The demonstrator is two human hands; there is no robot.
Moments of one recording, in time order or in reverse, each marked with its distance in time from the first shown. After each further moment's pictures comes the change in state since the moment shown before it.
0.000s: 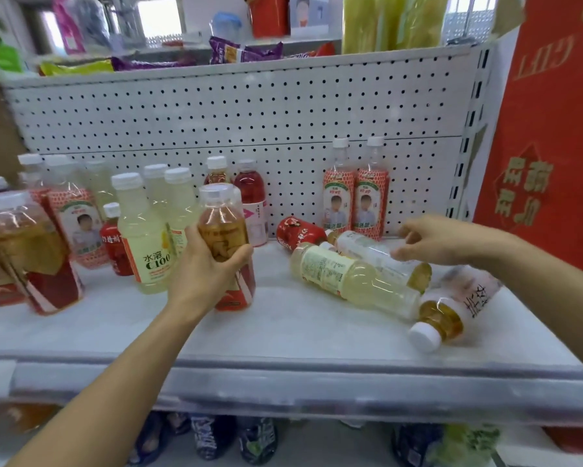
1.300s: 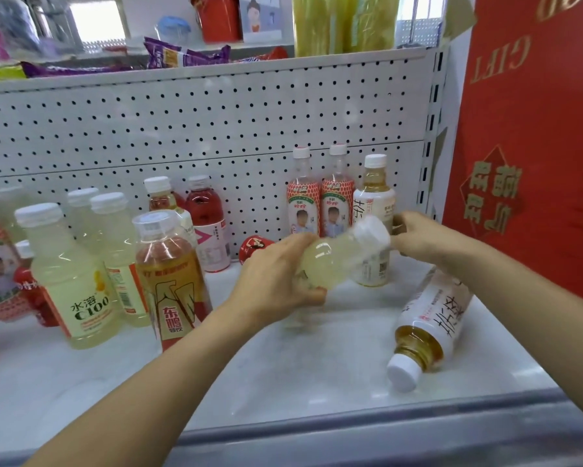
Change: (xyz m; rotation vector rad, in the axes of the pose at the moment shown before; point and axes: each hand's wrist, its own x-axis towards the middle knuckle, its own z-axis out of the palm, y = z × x) left_hand 0.014 0.087 0.084 0.208 -0.405 0.648; right_hand 0.047 0.034 0.003 0.575 0.161 0.137
